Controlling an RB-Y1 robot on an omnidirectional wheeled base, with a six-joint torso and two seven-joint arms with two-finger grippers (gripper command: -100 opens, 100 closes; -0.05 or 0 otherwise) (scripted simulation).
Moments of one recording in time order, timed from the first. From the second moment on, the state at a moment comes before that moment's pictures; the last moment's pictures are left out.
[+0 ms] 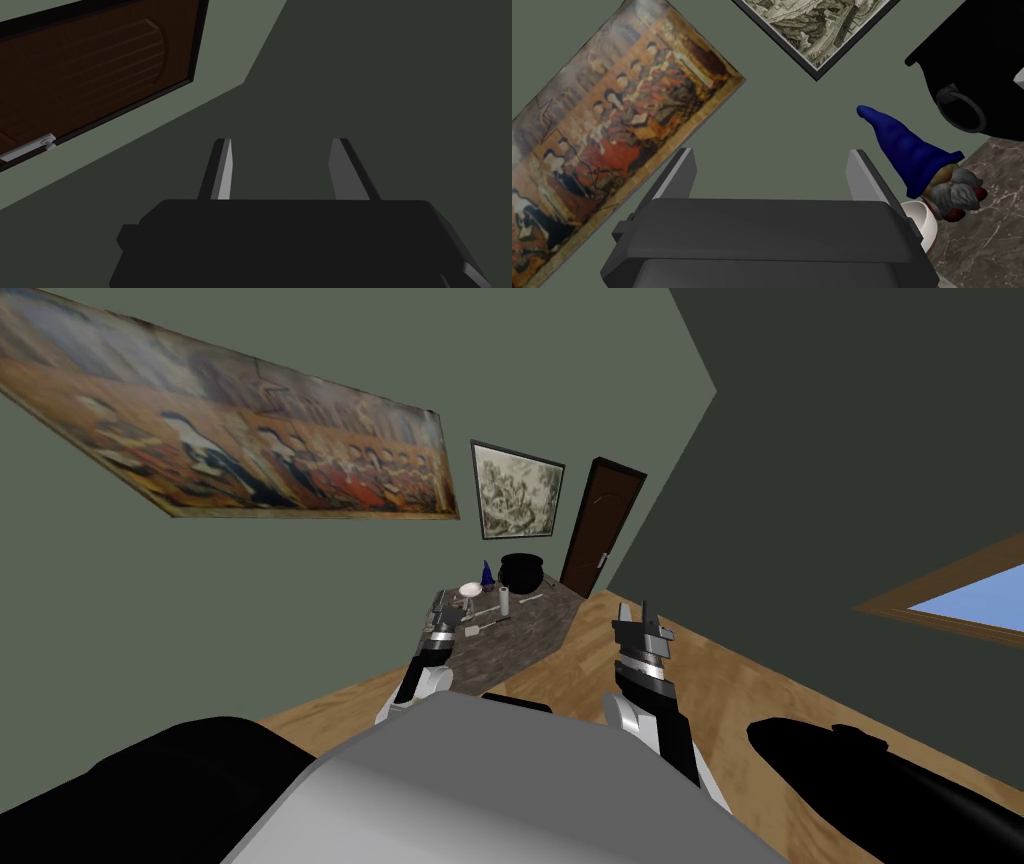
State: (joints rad) left arm 0.46 0.19 -0.07 -2.09 0.38 -0.47 0.41; right arm 0.49 0.01 -0.07 -2.22 -0.10 -0.51 -0.12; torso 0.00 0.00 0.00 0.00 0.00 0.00
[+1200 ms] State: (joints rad) left arm 0.36 0.24 -0.16 -1.86 0.66 -0.36 0.68; right arm 0.49 0.01 -0.07 -2.22 -0.10 -0.51 -0.12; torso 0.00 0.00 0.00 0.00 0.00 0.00
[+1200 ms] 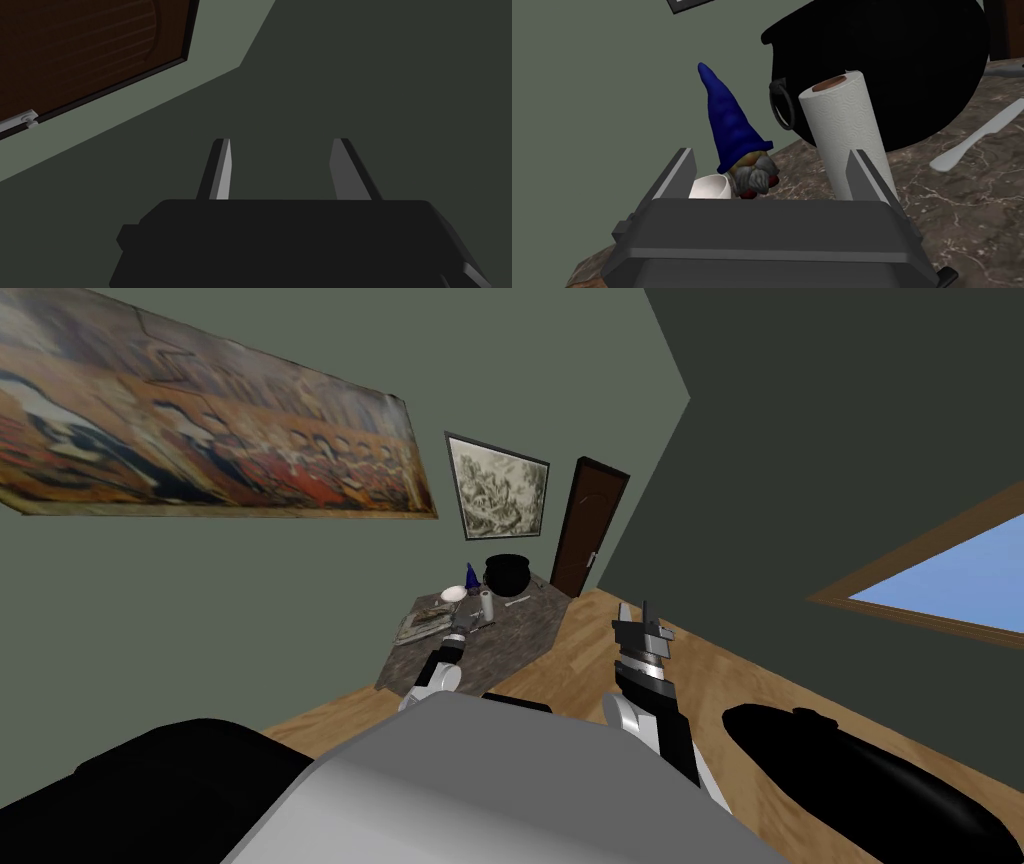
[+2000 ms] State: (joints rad) left arm 0.29 0.35 -0.21 -1.69 0.83 -0.30 0.85; right arm 0.49 0.01 -0.07 -2.22 -0.10 -0.51 -0.12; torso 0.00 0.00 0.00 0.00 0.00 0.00
